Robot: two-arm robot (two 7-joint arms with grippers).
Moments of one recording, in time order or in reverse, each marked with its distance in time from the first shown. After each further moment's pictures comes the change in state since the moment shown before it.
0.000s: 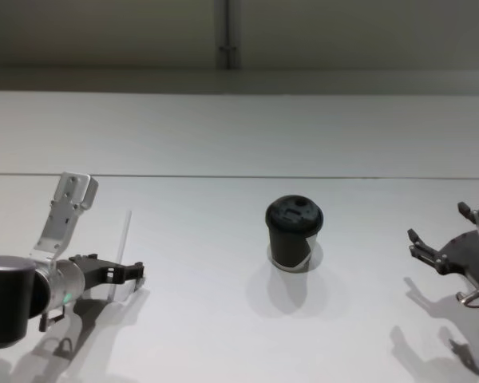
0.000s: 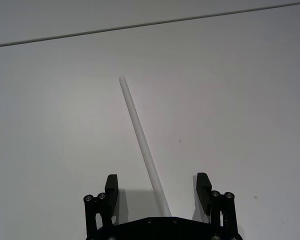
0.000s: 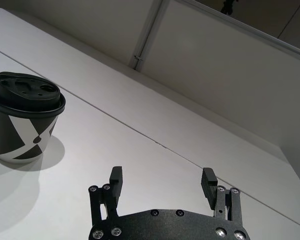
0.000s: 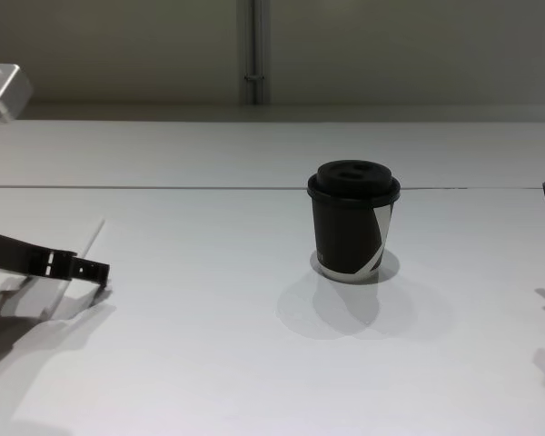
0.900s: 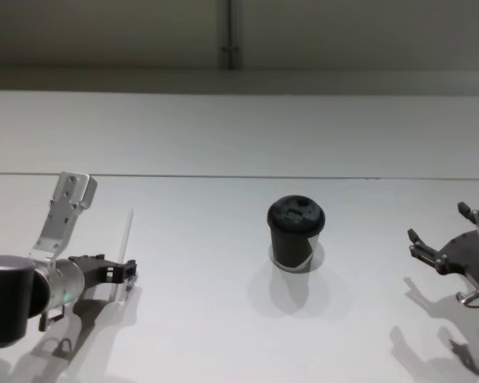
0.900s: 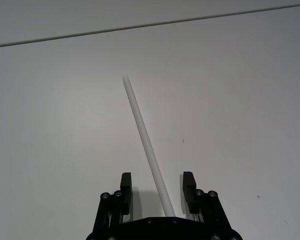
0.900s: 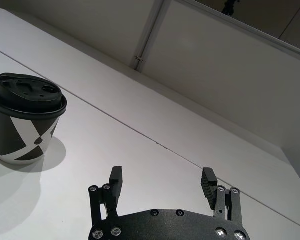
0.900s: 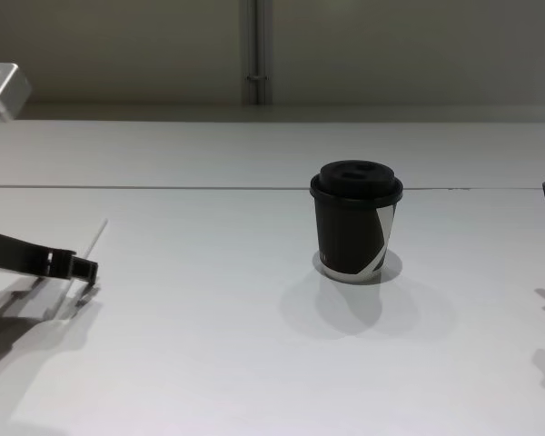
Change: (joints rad) left arm 0.001 -0.003 -0.006 0.000 0.005 0.003 -0.002; right arm 0.000 0.000 0.000 0.000 0.000 0.000 0.000
